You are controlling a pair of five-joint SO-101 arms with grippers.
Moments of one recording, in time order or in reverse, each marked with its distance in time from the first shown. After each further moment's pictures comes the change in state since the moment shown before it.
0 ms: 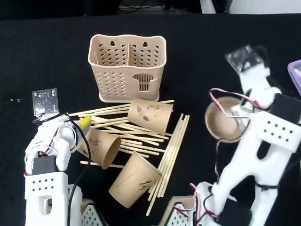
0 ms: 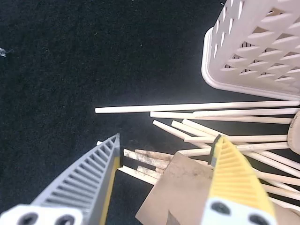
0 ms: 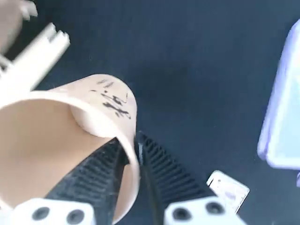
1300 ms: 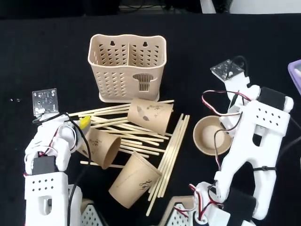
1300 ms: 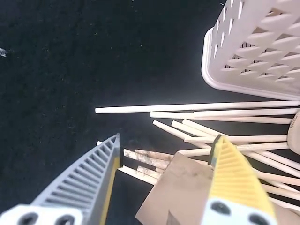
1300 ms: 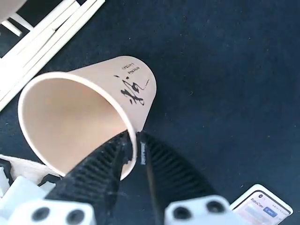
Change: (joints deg) left arm 0.0 0.0 0.0 0.0 0.0; right arm 1.0 7.8 15.8 -5.6 6.7
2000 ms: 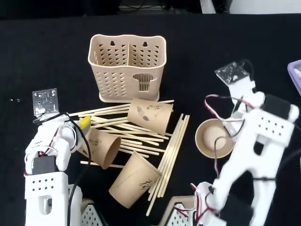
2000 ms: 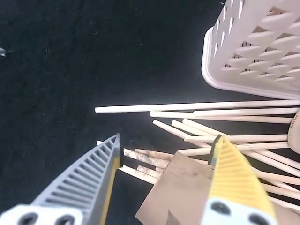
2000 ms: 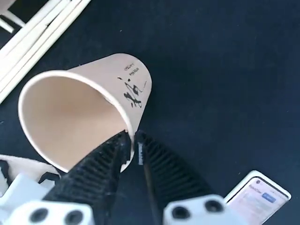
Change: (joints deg) left arm 0.0 0.2 0.0 0.0 0.0; right arm 2.3 -3.5 1.2 1.0 0.0
